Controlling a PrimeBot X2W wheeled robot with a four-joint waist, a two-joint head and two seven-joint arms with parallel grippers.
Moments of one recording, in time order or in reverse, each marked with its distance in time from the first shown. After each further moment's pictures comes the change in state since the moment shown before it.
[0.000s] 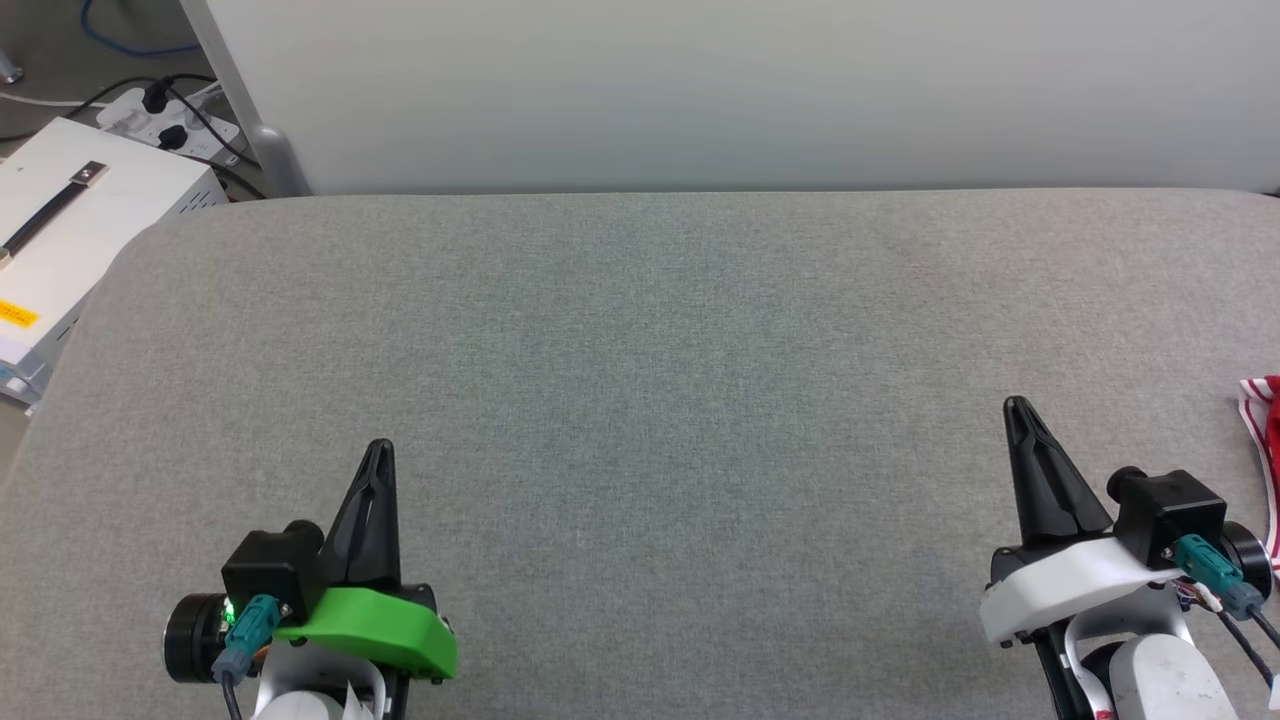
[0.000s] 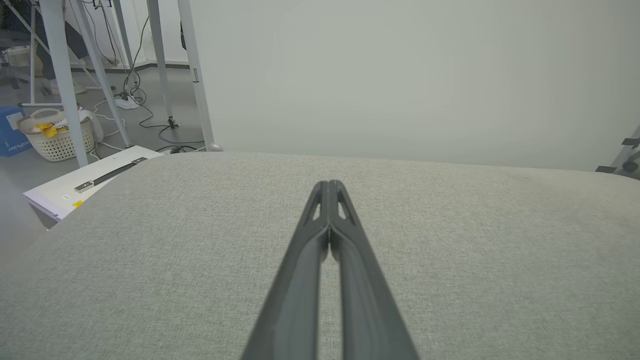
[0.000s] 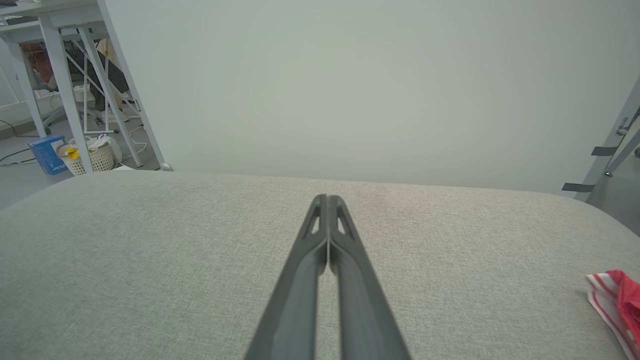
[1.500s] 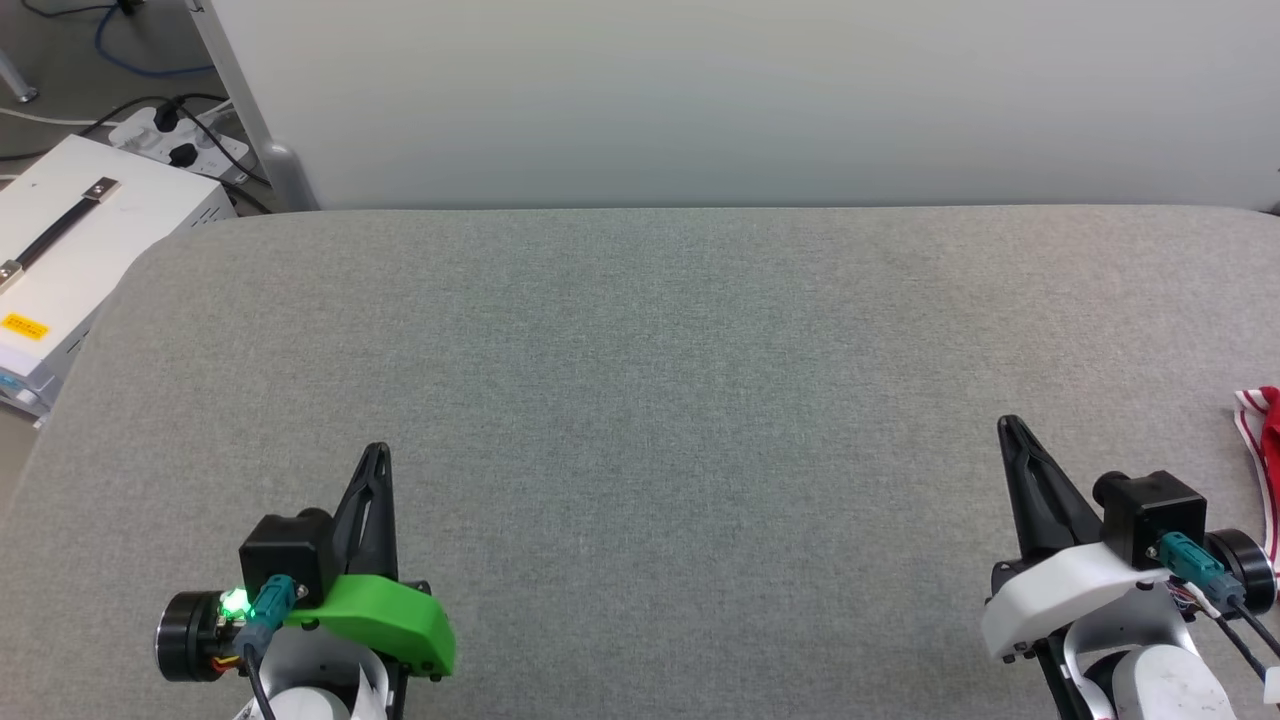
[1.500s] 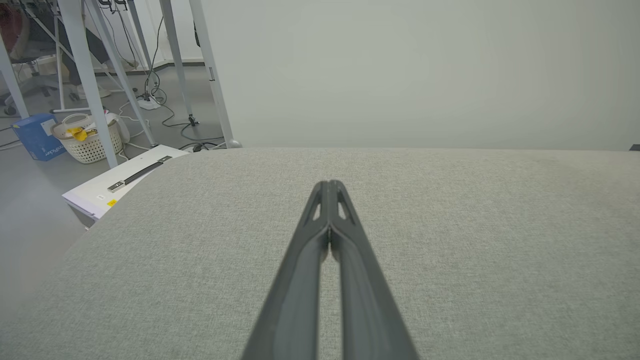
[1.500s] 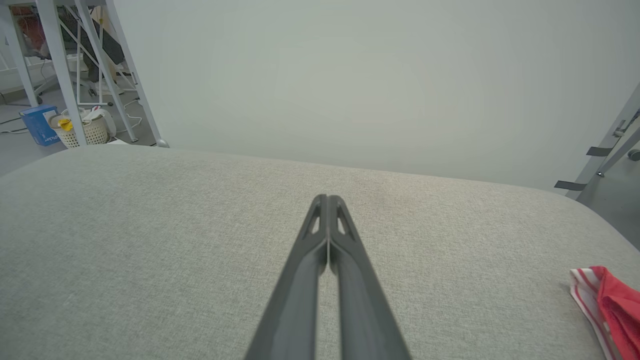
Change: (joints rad) left arm 0.000 0.000 0.001 -0.027 0.071 0.048 0.097; right arm 0.024 0.000 -0.004 -0.033 -0.050 0.000 0.088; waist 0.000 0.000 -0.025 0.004
